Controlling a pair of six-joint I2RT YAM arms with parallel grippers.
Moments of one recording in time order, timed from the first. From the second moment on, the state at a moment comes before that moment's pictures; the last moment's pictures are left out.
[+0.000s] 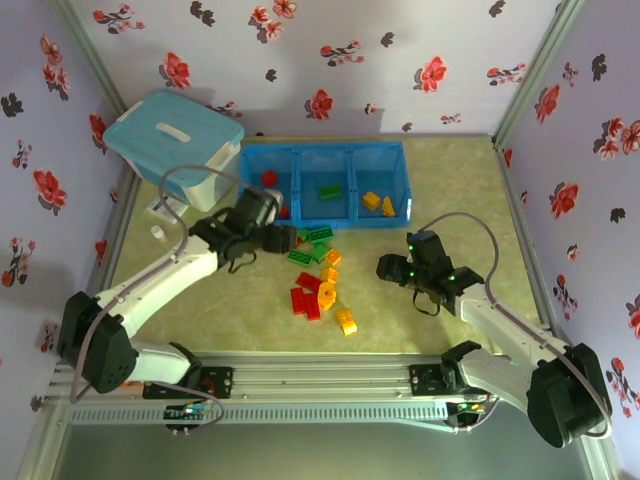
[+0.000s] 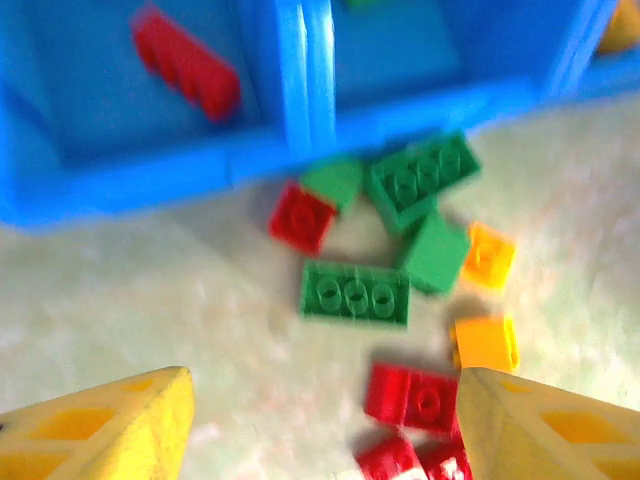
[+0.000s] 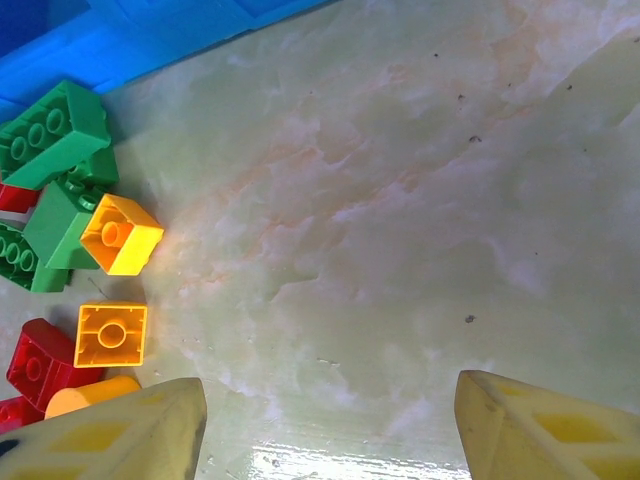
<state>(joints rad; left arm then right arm) -0.72 1.33 1.03 -0.62 -0.11 -0.42 0.47 1.02 0.54 -0.41 -0.06 0.64</state>
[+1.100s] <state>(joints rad) -0.86 1.45 0.73 -0.39 -0.04 -0.75 0.51 1.08 0.55 -0.37 -0.07 0.66</state>
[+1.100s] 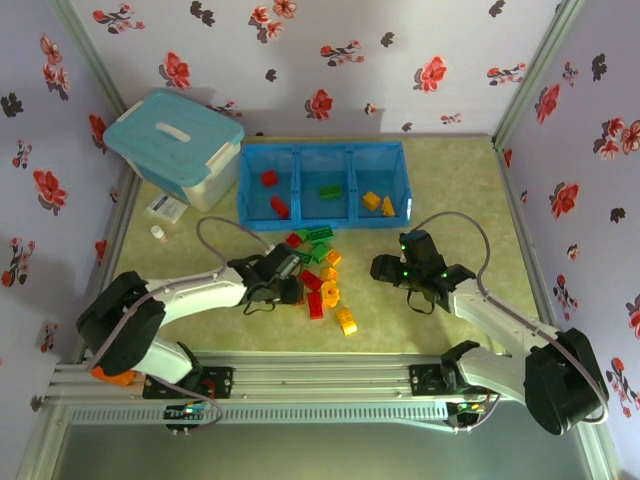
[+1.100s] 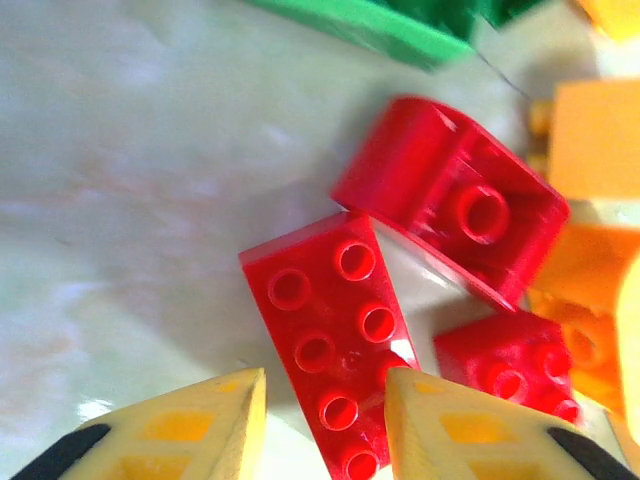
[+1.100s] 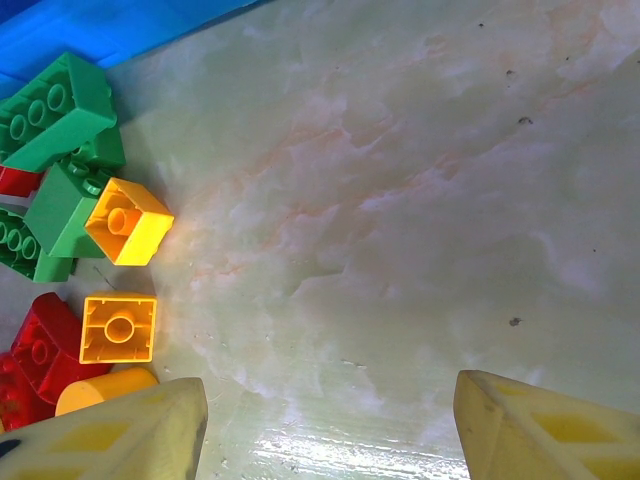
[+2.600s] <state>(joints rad) -0.80 1.47 0.86 -0.60 -0.22 -0.62 0.52 1.09 0.52 -0.33 -0.06 0.67</state>
